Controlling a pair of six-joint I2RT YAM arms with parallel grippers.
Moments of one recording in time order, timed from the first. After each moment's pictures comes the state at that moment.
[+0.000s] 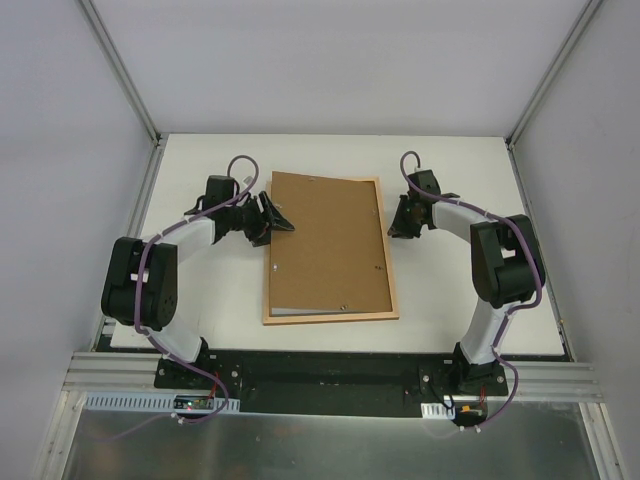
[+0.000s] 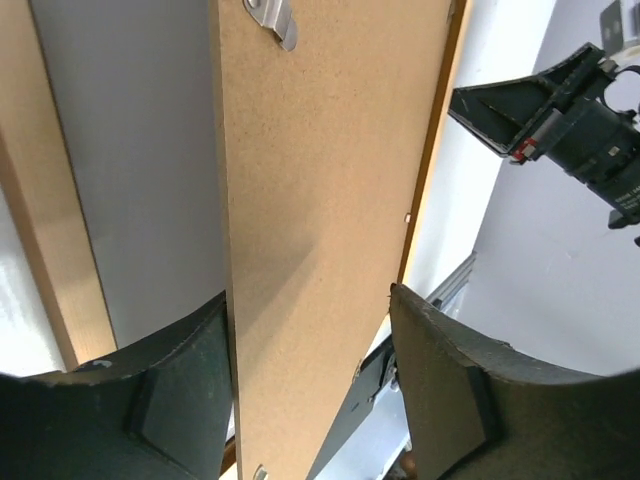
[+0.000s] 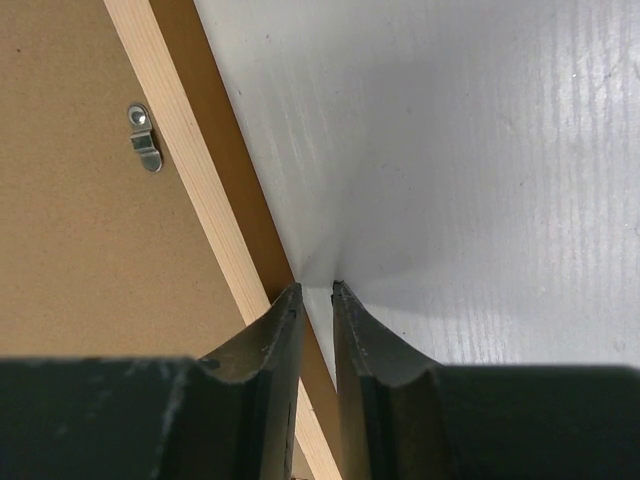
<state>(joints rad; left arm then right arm) -0.16 1.62 0.89 -0.07 0.74 -0.81 0.27 1.86 1.15 -0.36 -0.11 0.58</state>
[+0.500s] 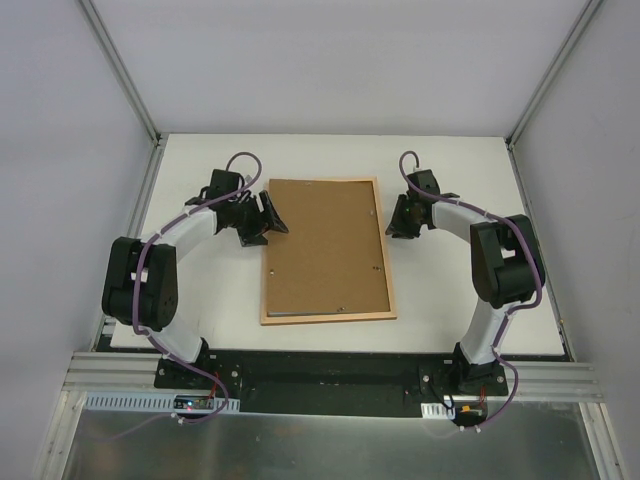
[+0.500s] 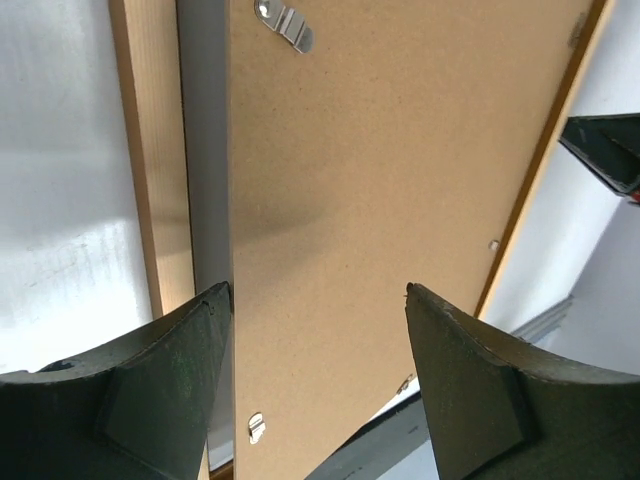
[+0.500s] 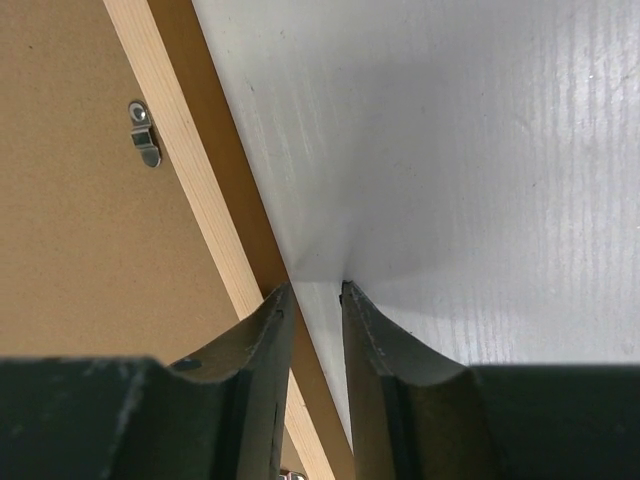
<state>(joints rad) -0.19 1.62 1.01 -0.36 0.51 -0.67 0.28 1.86 1.15 -0.36 -0.11 0.57</state>
